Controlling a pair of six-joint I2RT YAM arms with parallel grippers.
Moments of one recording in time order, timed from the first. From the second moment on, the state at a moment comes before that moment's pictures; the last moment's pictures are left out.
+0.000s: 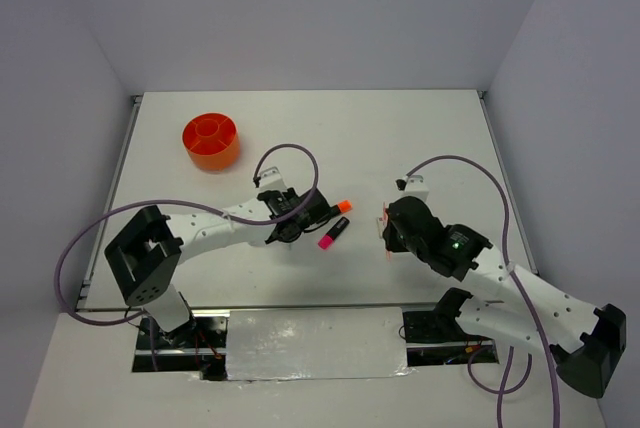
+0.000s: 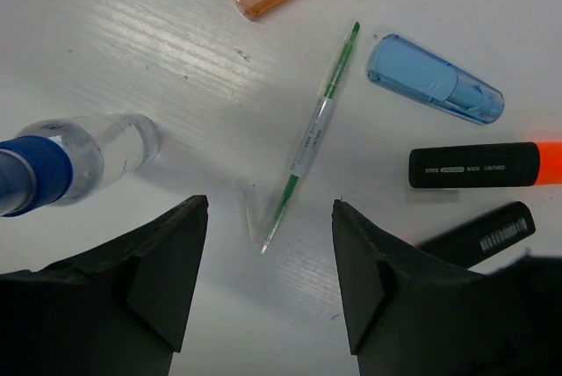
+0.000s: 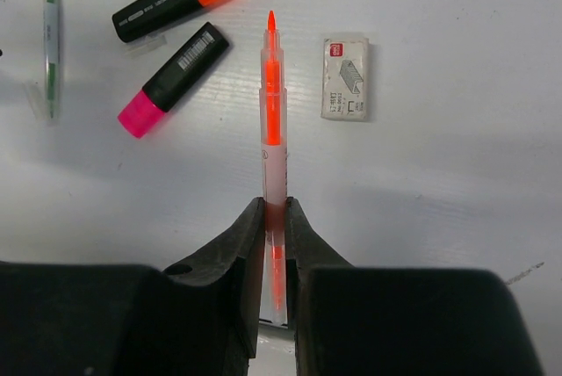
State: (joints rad) left arm -0.95 1.62 1.12 -0.83 -0.68 -1.37; right arm 0.80 0.81 0.68 -0.69 0.37 0.64
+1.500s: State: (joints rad) left arm -0.94 1.74 1.02 -0.73 -0.61 -1.50; right arm 0.80 0.87 0.63 -0.63 0.32 0.61
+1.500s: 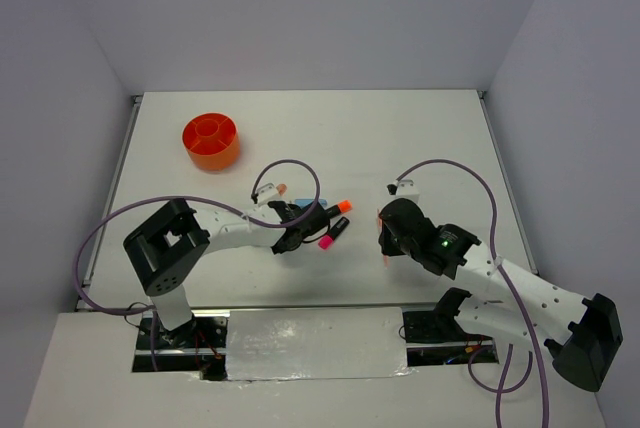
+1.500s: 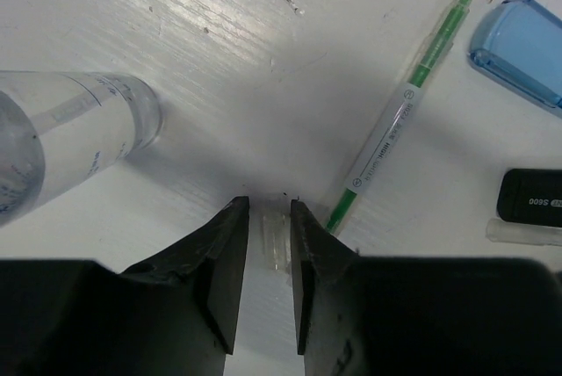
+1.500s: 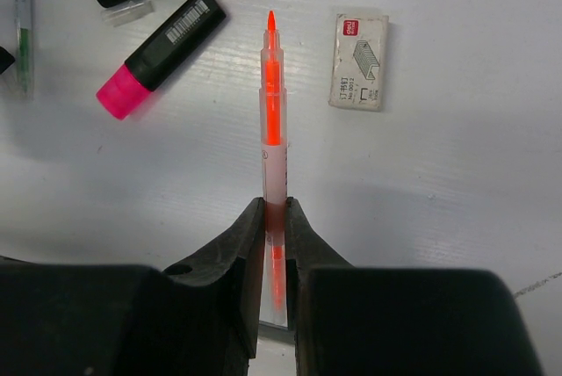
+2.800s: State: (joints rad) left arm -1.01 1.12 1.00 -0.29 -0.60 -0.88; right arm 0.83 0.67 0.33 0.04 -0.18 0.65
